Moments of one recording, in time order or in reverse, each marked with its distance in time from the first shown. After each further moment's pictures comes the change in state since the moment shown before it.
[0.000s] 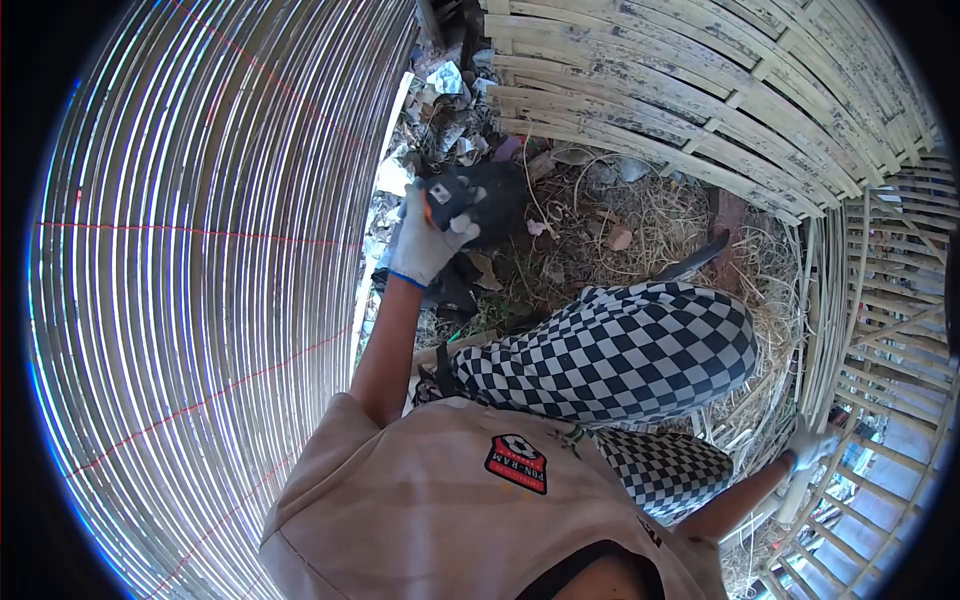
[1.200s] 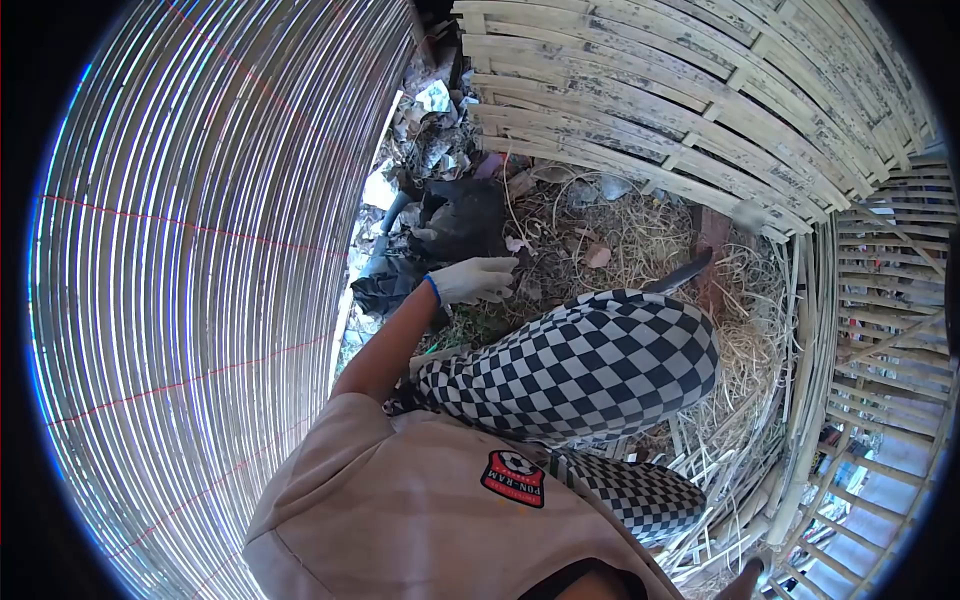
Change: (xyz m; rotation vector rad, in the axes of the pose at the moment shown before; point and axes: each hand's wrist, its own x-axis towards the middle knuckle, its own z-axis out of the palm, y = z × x) left_hand 0.029 -0.097 -0.003 1.139 -0.161 -0.639; right_hand -0.003 0.240 0.088 -0.670 -1.332 -0.525
